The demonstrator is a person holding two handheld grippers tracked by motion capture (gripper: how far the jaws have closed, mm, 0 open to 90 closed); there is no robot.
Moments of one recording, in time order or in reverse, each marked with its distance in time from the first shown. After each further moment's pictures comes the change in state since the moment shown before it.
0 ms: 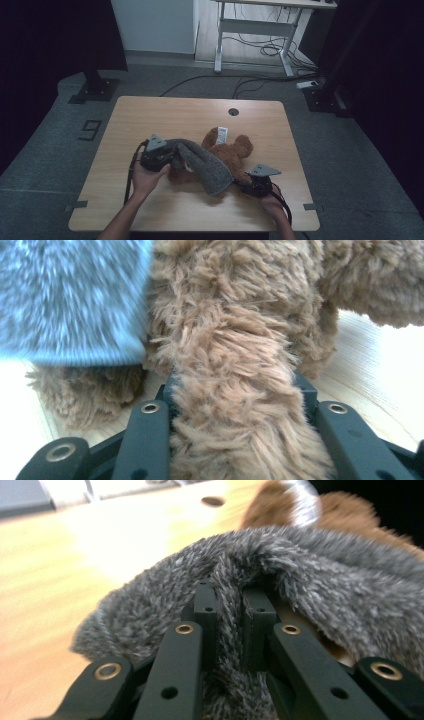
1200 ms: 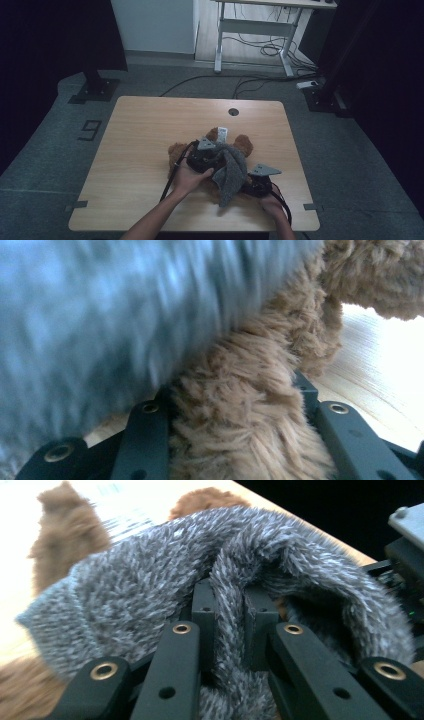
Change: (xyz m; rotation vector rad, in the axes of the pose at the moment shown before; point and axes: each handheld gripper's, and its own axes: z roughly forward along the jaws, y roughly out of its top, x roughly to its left) left arm -0.102 0.042 0.078 0.077 -0.211 0.096; right arm -0.001 -0.002 0.002 -0.001 0.014 0.030
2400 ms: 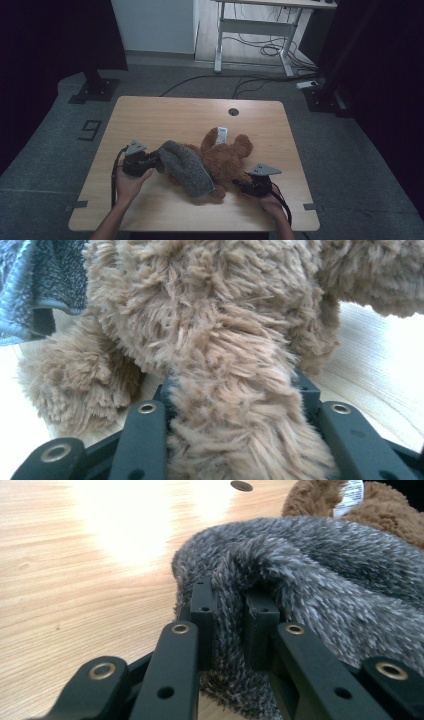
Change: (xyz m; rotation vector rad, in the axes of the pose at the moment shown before) left arm 0.103 -0.087 -0.116 -0.095 0.219 -0.191; right arm -0.001 0.000 0.000 0.001 -0.005 0.001
